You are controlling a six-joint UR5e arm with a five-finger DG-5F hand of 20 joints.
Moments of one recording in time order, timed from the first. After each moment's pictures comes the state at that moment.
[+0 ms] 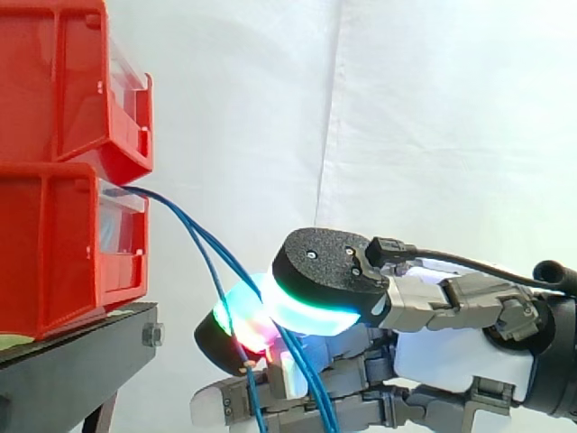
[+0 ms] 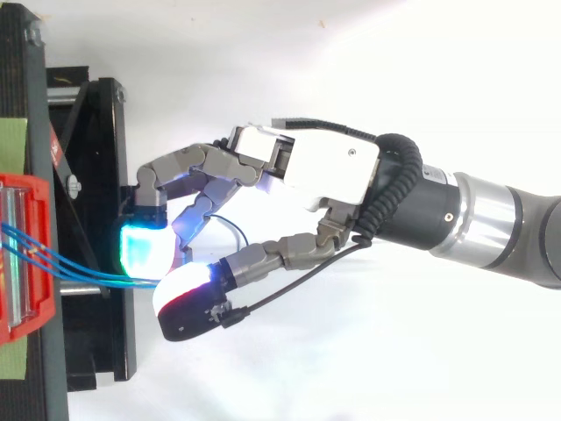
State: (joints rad) arm 0.18 -2.40 -1.29 -2.35 -1.14 -0.23
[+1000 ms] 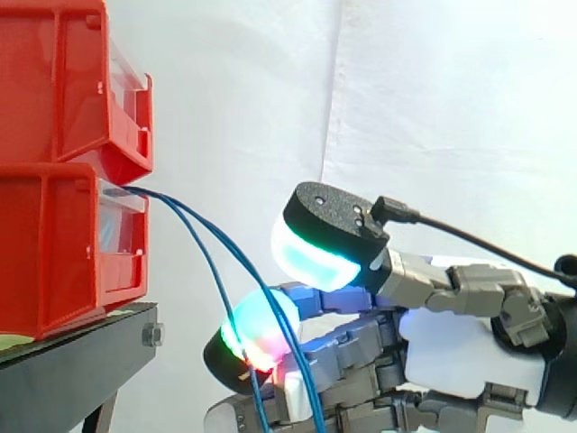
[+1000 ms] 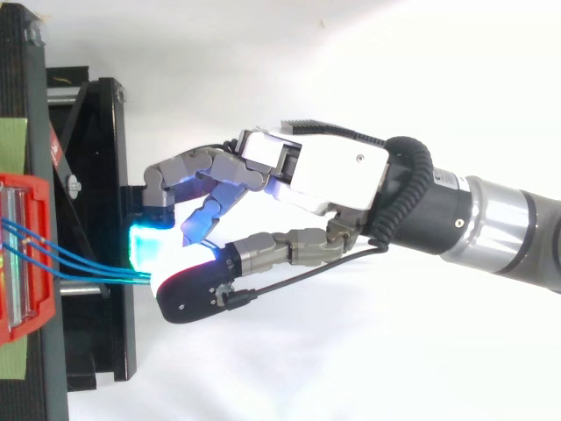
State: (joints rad) arm 0.19 -2.39 -1.30 -2.37 -1.12 -0.27
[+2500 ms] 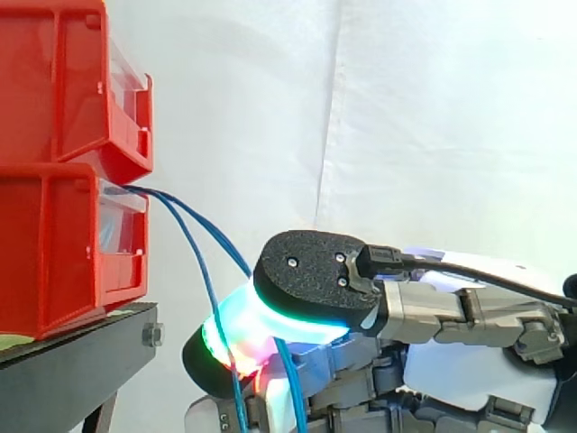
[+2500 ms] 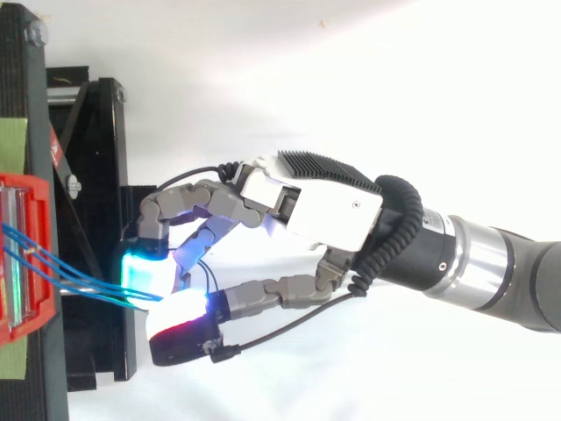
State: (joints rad) arm 0.24 -2.42 -1.31 -2.24 -1.04 -0.40
